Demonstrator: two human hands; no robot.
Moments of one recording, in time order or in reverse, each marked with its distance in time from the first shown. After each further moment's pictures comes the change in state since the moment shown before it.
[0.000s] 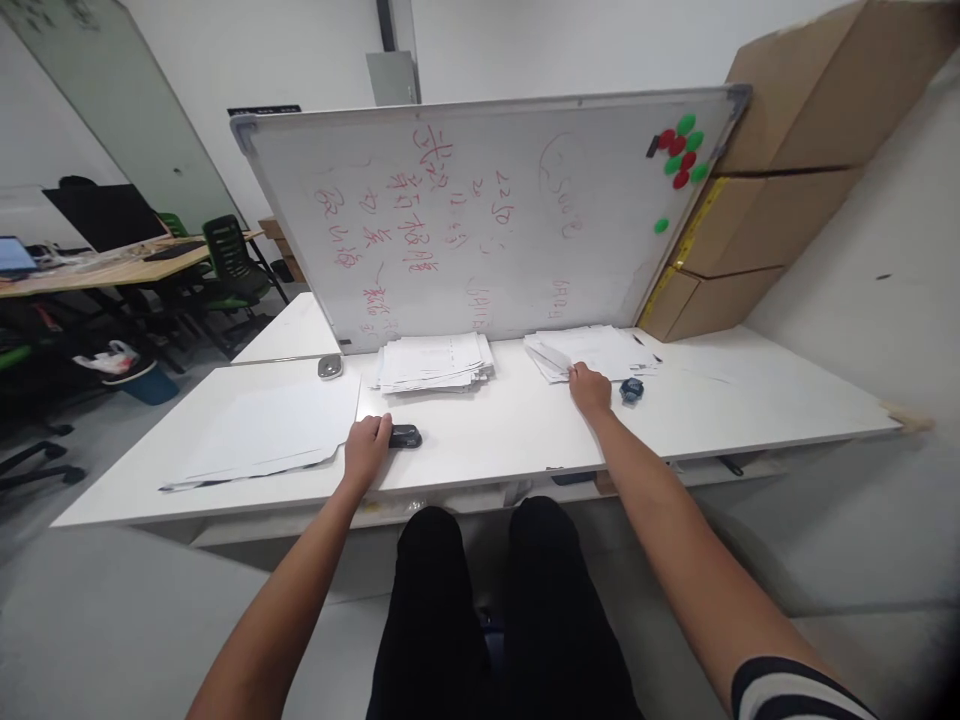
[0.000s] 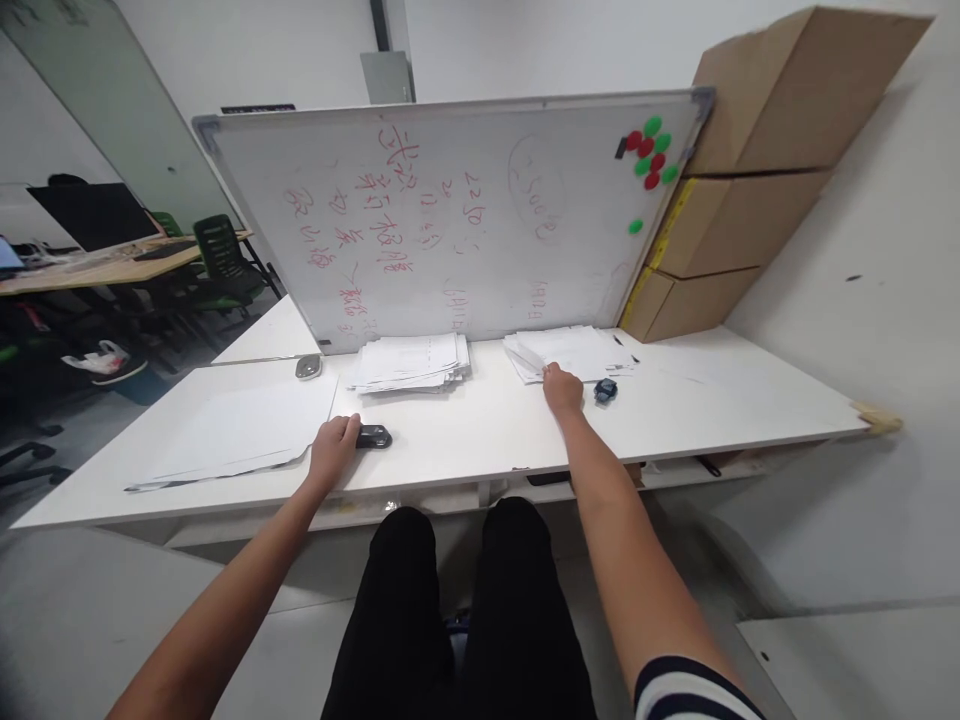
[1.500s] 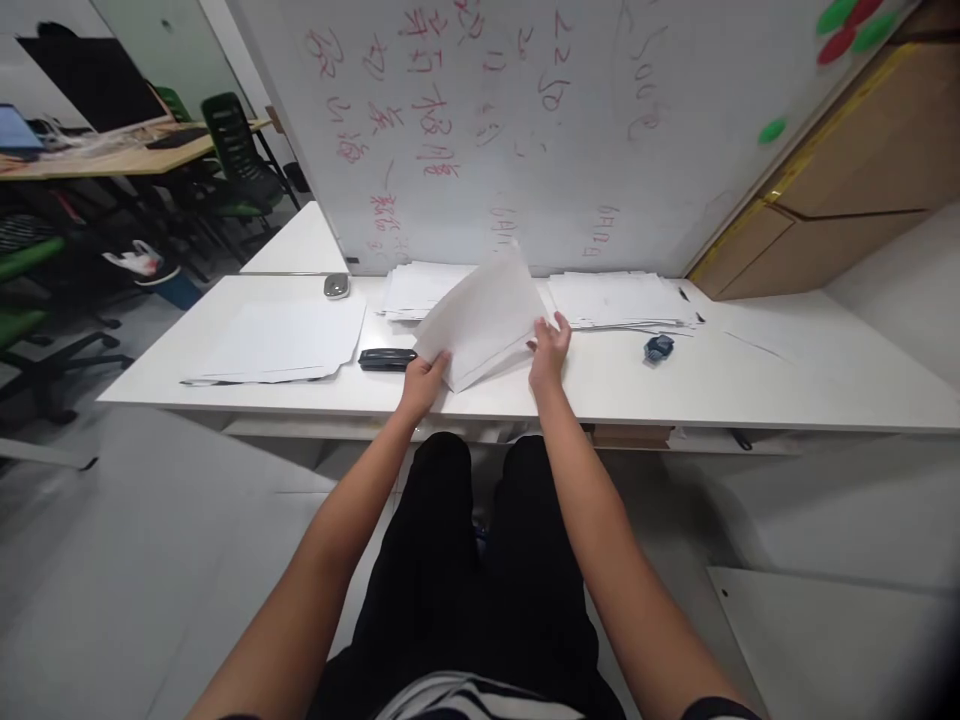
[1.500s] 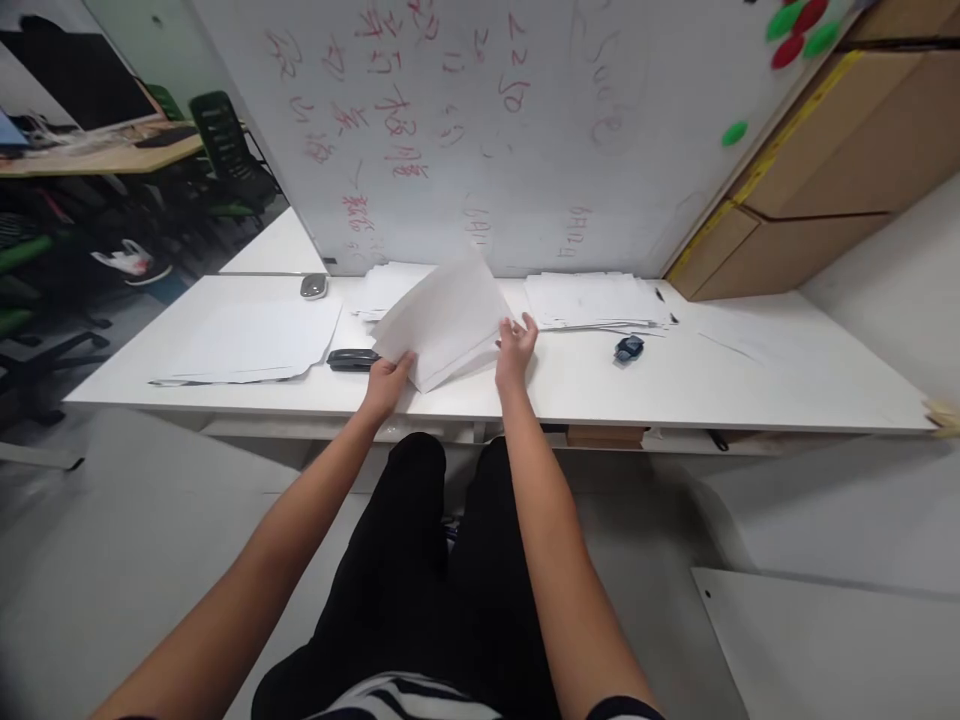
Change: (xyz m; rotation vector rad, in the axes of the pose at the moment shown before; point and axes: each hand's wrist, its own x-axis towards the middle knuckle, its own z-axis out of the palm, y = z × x) left_hand -0.031 0.091 0.055 -0.818 -0.025 -0.320; right_hand -0.077 -0.094 0.035 1.456 0.017 0.207
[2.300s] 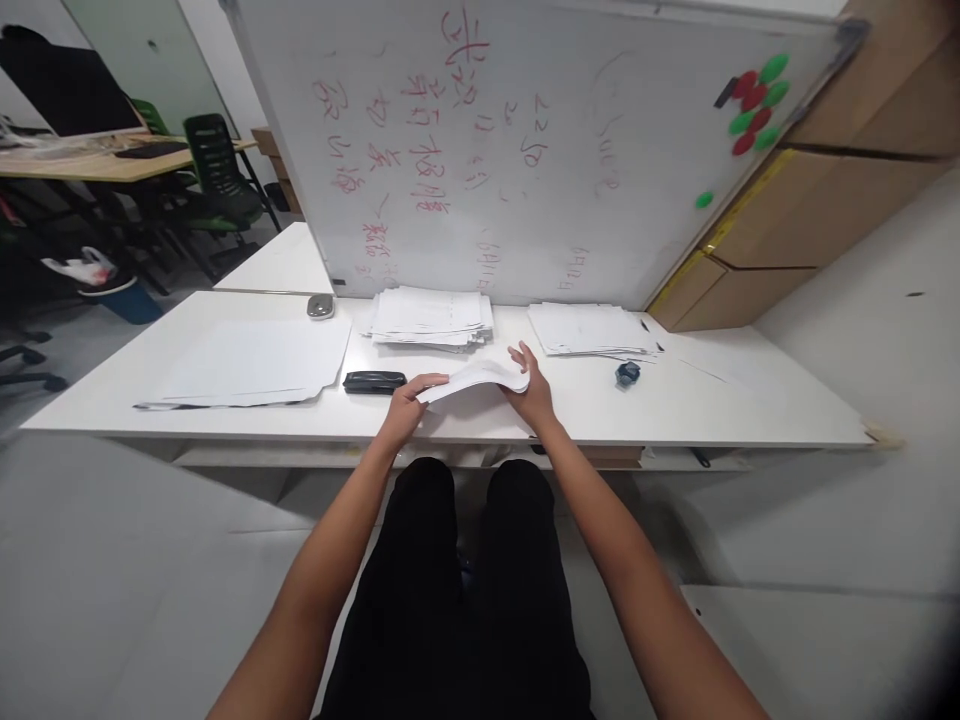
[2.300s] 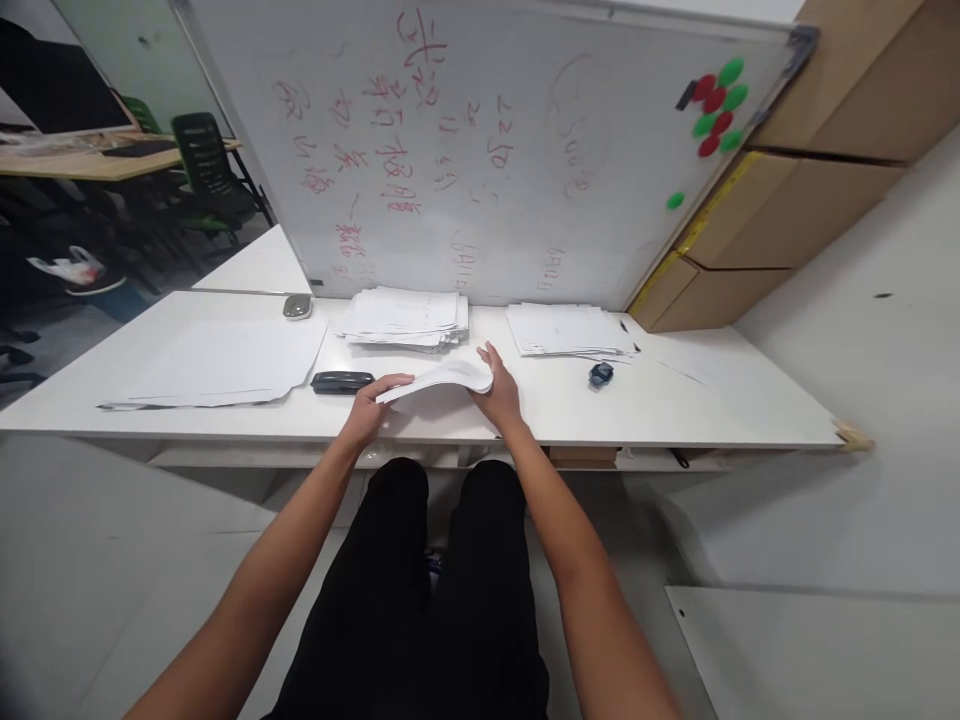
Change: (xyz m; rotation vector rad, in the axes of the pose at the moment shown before) left_hand -0.004 -0.002 -0.020 -0.193 -0.311 0.338; right_hand -0.013 -0.009 -0.043 -0.623 -0.519 -0.505
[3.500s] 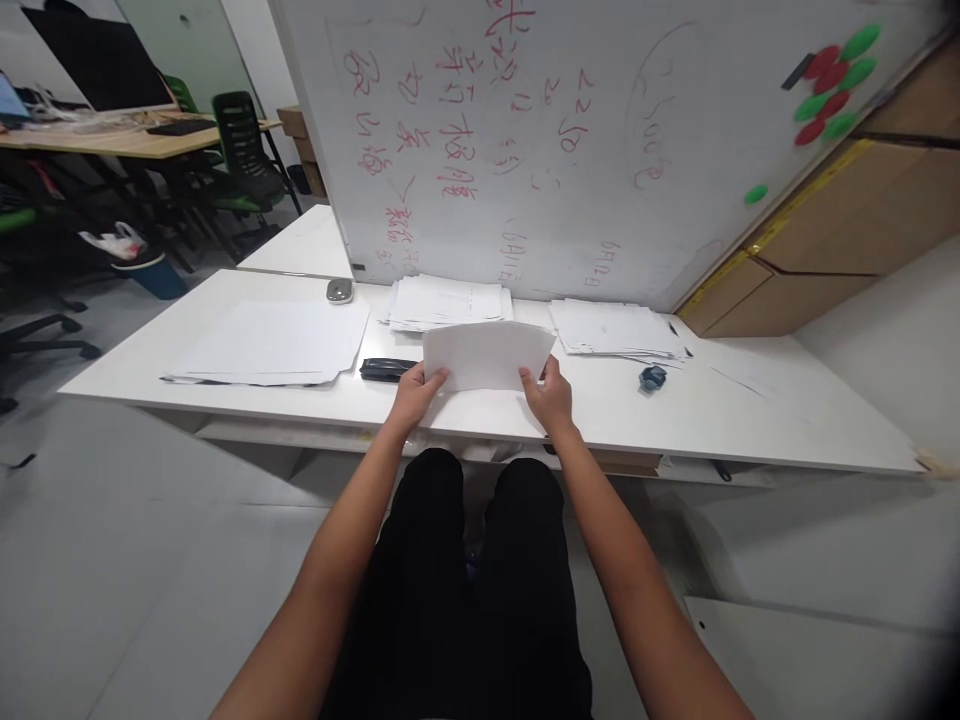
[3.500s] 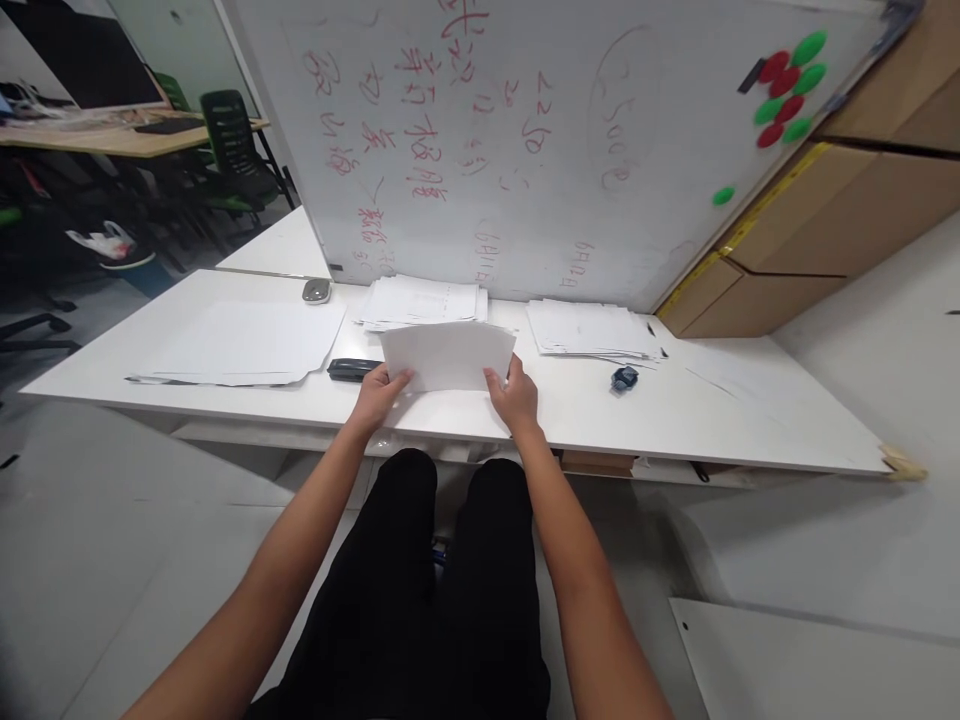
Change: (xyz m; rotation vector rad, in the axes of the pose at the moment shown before) left_hand 0.004 -0.003 -0.005 -0.007 0.226 -0.297; right_hand -0.005 -0.010 0.003 -0.224 0.116 0.170
